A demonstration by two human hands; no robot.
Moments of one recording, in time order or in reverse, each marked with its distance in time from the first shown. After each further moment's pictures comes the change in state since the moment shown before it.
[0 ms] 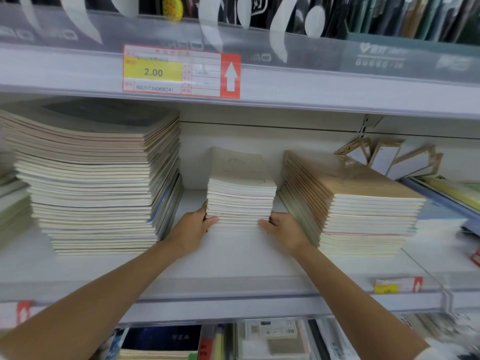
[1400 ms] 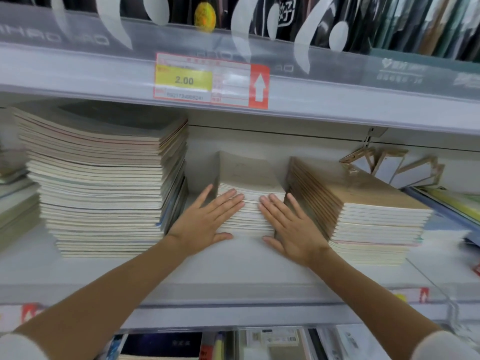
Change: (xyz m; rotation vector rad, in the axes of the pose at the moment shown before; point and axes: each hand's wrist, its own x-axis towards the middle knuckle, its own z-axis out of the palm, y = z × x) left_hand 0.016 -0.006 -0.012 1.116 0.336 0.786; right_hand 0.000 -0.010 -0.025 -1.540 0.105 -0.838
